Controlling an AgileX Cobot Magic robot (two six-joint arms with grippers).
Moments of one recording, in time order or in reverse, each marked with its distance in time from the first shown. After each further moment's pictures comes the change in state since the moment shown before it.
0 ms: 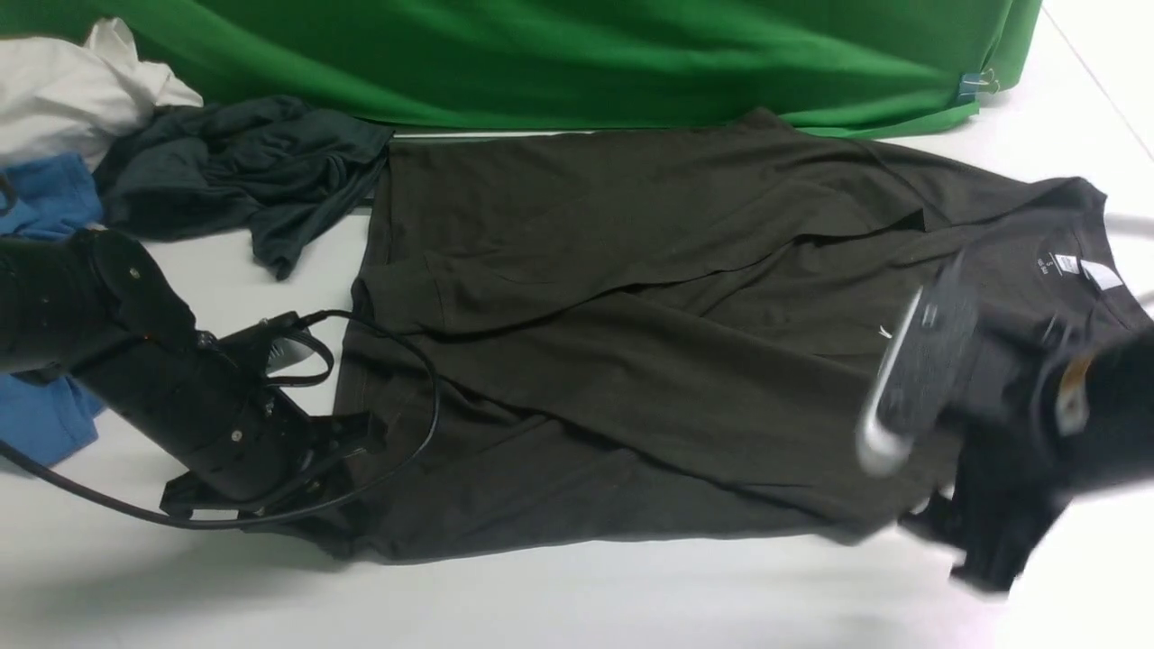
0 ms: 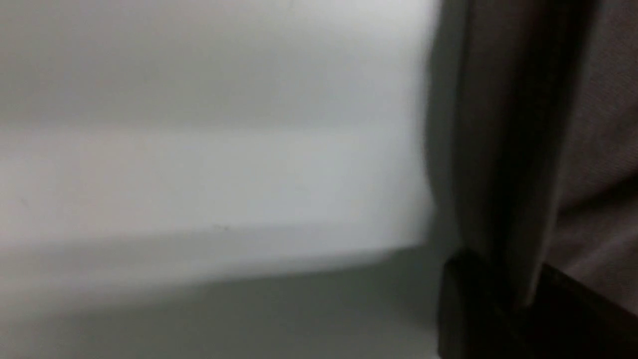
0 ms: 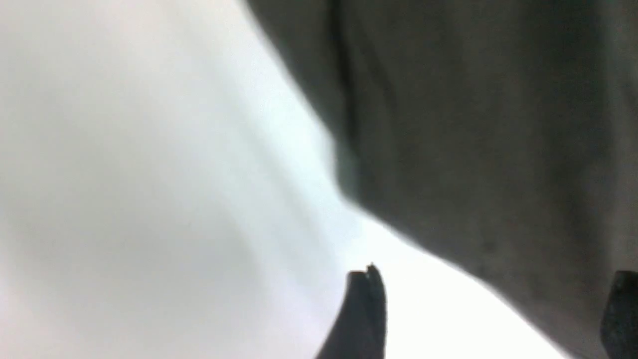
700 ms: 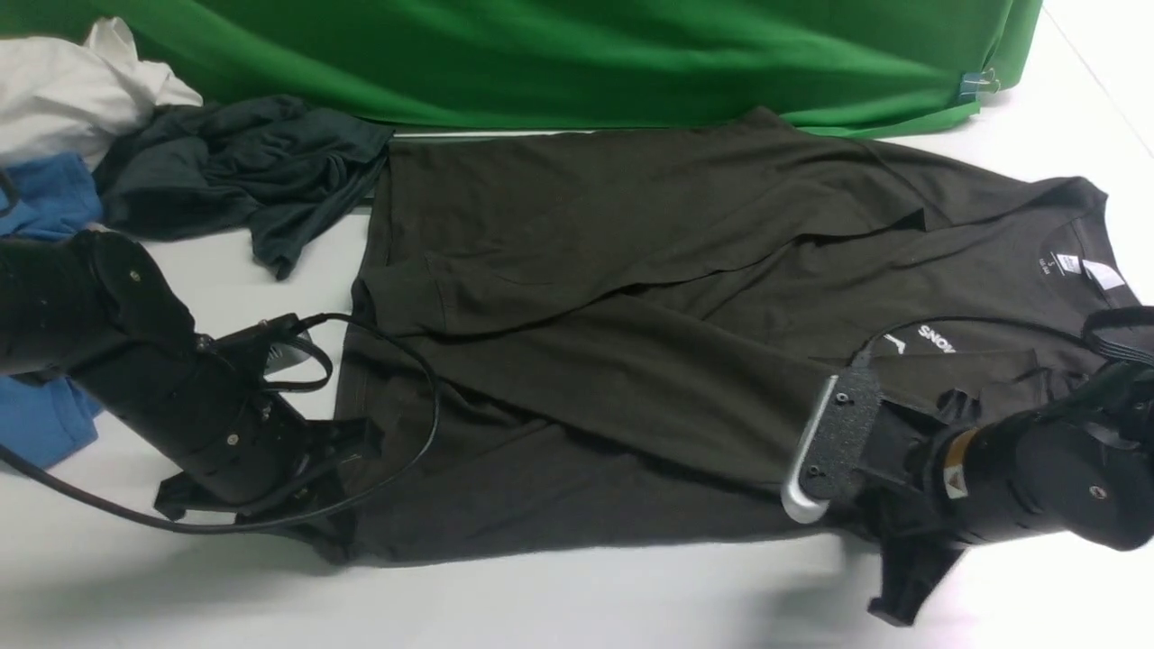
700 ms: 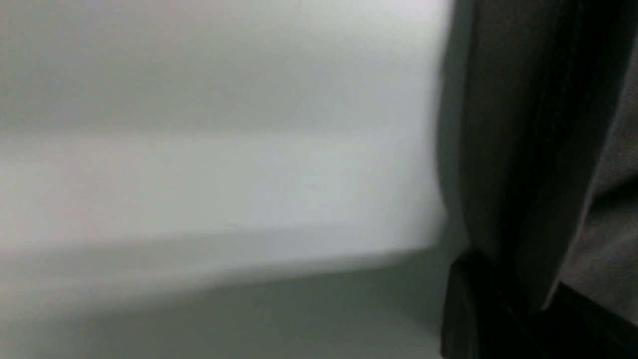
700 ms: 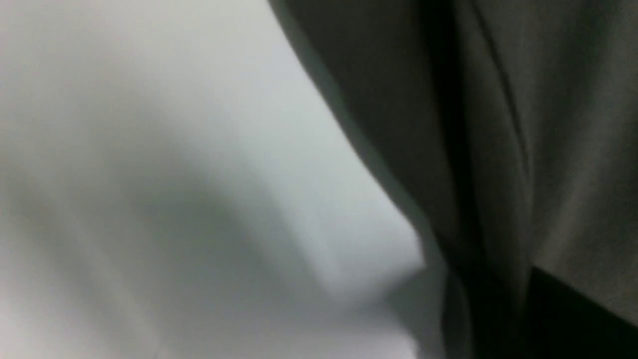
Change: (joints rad) right arm 0.012 0.243 0.063 -0.043 -0.278 0.088; left arm 0.000 -0.029 0.009 0.044 -0.006 -0.002
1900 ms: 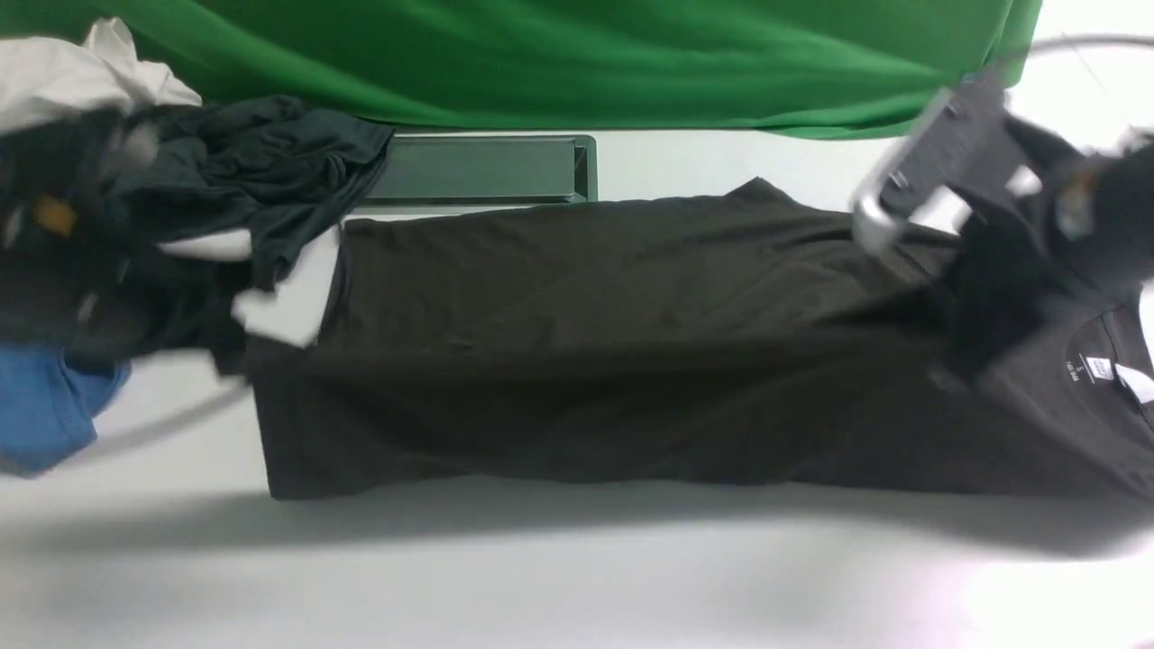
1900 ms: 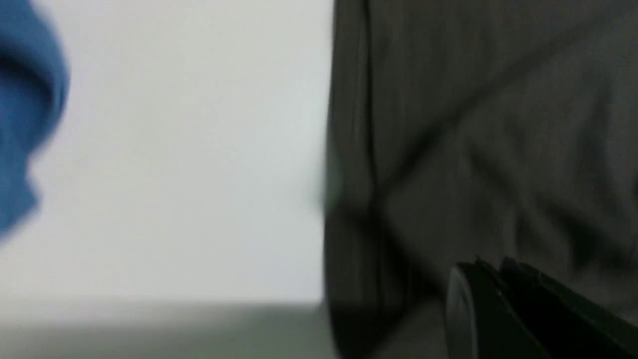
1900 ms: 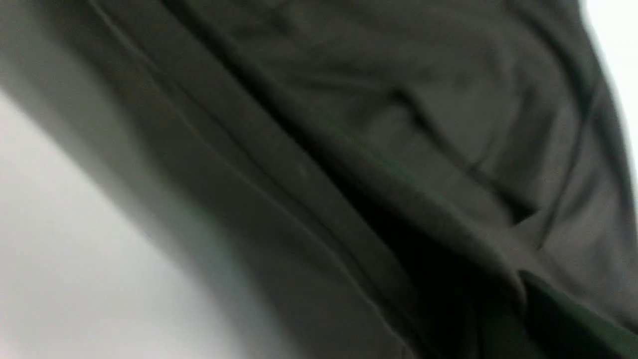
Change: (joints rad) right arm -0.110 -0.088 -0.488 -0.044 0.438 0.058; left arm -0.001 -0.323 -0.168 0.251 -0.068 -0.235
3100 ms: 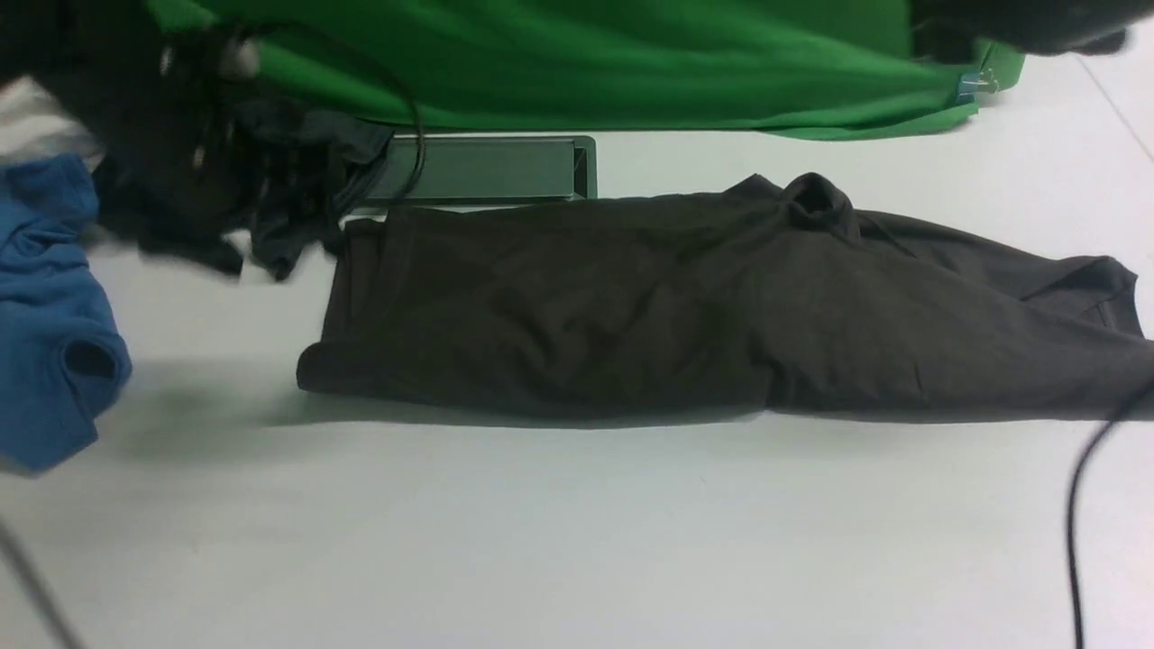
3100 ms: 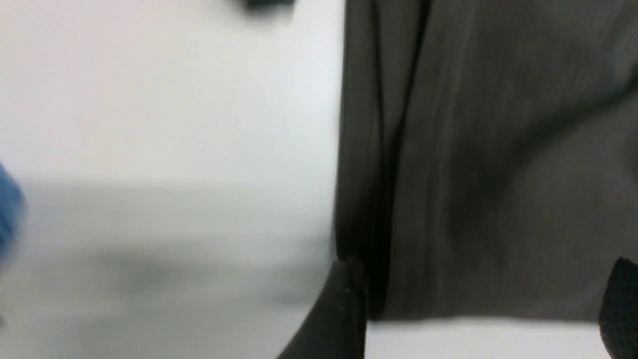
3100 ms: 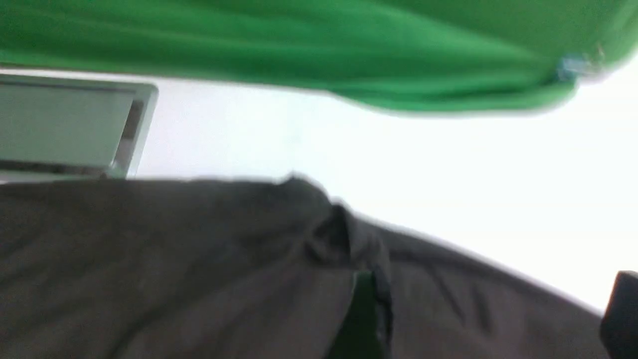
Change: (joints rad) right arm -0.165 0.134 -0.368 0.014 -0.013 0.700; left arm 0.000 0.348 -0.314 0.007 0.181 -0.035
